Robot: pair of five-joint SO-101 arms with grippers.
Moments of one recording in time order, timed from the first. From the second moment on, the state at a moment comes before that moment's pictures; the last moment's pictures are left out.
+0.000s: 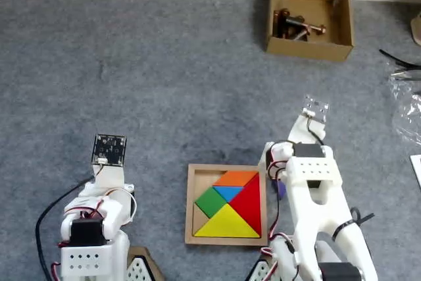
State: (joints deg) left arm -8.8 -103.1 96.0 74.9 -0.6; right arm -6.4 -28.2 58.3 52.2 -20.2
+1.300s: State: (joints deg) left arm -8.8 -103.1 96.0 74.9 -0.6; right arm -0.3 -28.7 55.5 52.0 -19.6
